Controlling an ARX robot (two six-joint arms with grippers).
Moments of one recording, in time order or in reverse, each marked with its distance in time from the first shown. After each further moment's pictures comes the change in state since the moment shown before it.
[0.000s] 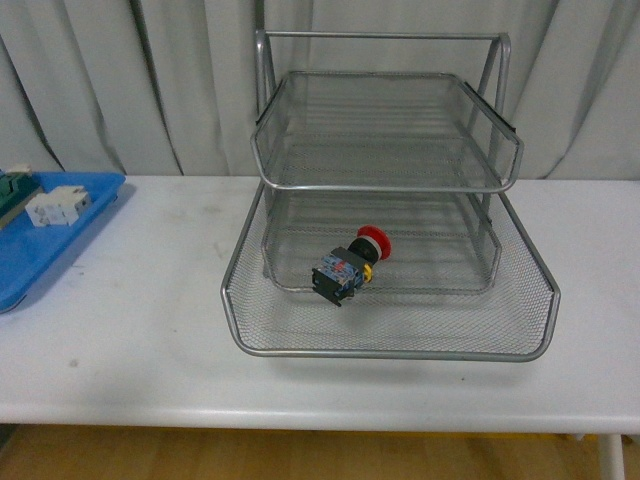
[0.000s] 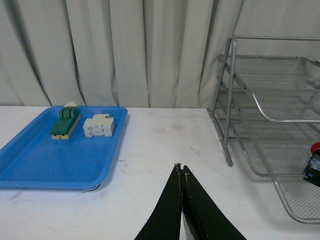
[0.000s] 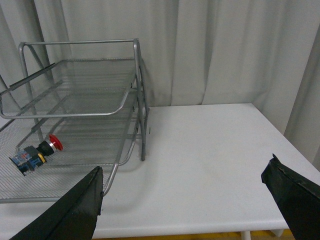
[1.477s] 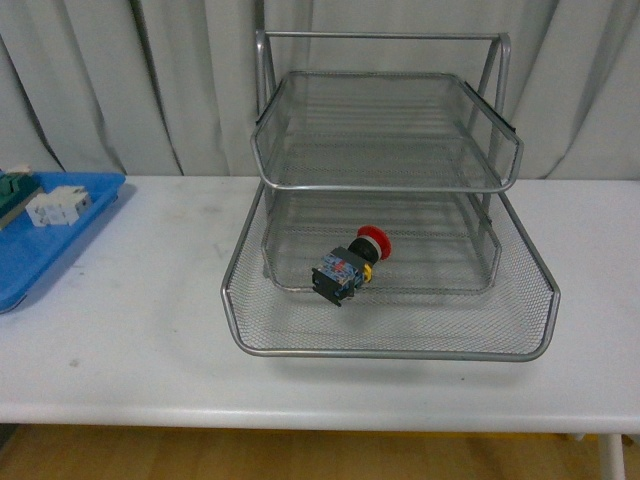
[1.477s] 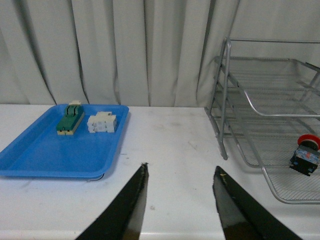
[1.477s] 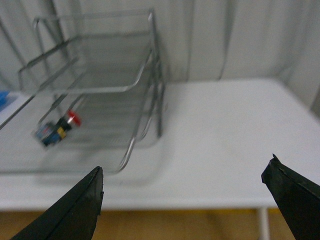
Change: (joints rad) left arm 0.000 -0.566 0.000 -0.566 0.000 -0.002; right arm -0.015 0.014 0.014 -0.056 -0.053 0.019
